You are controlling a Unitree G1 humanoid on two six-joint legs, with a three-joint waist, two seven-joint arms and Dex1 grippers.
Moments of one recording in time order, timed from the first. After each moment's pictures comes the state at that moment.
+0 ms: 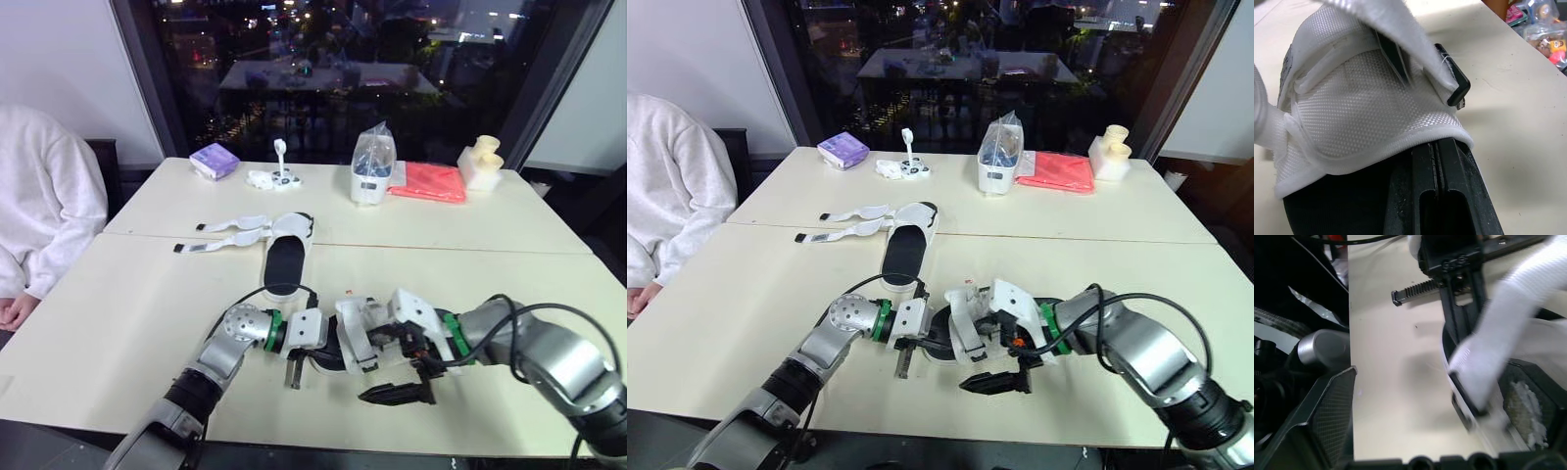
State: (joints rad) left arm -0.54 0.30 -0.41 0.38 -0.05 -0.18 -1.25; right arm -0.39 -0.94 0.18 -0.52 0.56 0.92 1.07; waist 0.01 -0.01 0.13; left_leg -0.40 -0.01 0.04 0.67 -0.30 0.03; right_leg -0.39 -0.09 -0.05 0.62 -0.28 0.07
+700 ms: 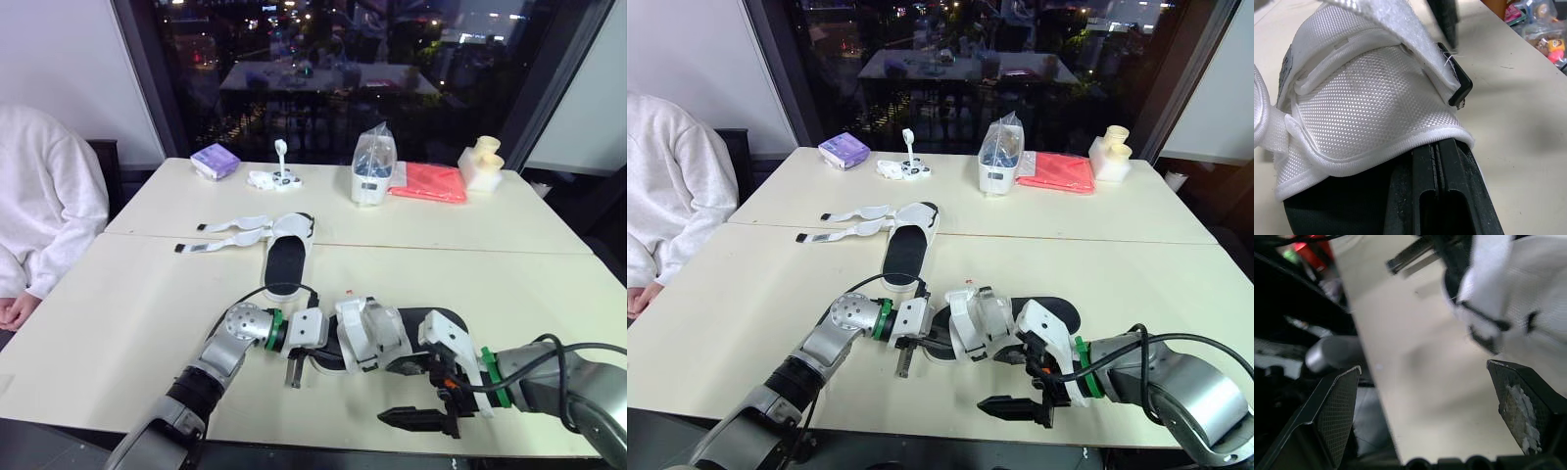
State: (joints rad) left arm -0.56 0.29 -0.41 0.42 -0.05 -0.20 -1.26; right arm -0.09 -0.92 -0.01 -0.65 0.70 1.02 0.86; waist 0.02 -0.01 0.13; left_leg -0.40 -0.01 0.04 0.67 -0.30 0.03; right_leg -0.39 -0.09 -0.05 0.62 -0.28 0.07
